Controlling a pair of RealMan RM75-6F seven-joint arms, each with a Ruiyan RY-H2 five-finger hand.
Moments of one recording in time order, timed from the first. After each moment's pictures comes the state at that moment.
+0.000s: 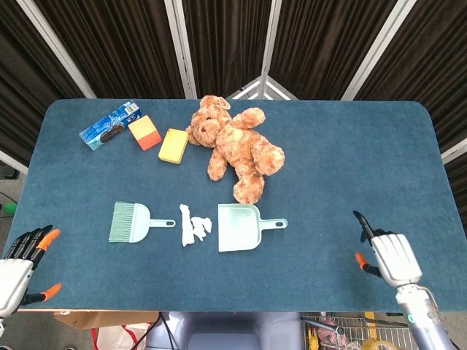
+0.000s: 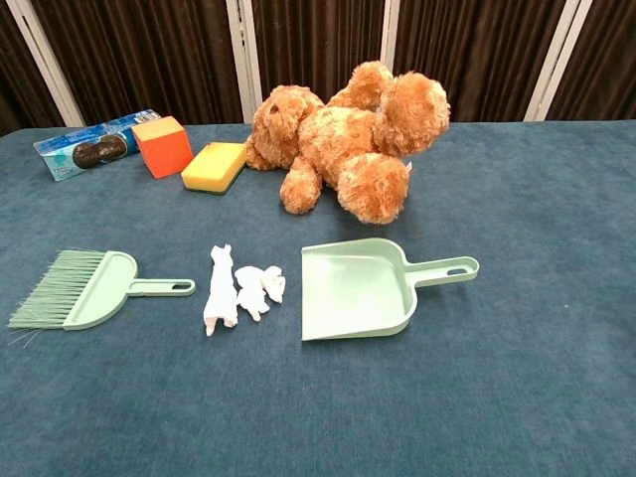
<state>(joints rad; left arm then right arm) -0.03 -1.01 0.10 -1.74 1.66 1.48 -0.03 0.21 -1.15 0.06 -1.74 -1.51 1.29 -0.19</state>
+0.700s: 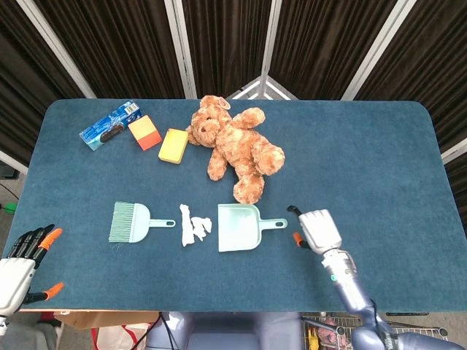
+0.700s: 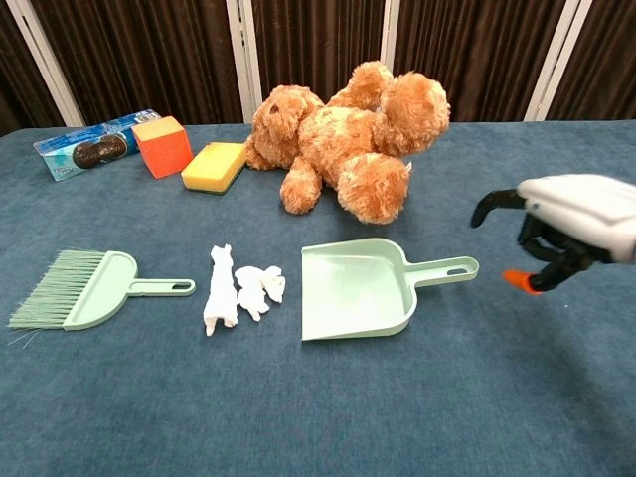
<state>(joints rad) -0.04 -1.02 0.10 -1.74 1.65 1.47 -0.02 0.47 -1.55 0.18 -1.60 -1.23 1.07 -0.51</state>
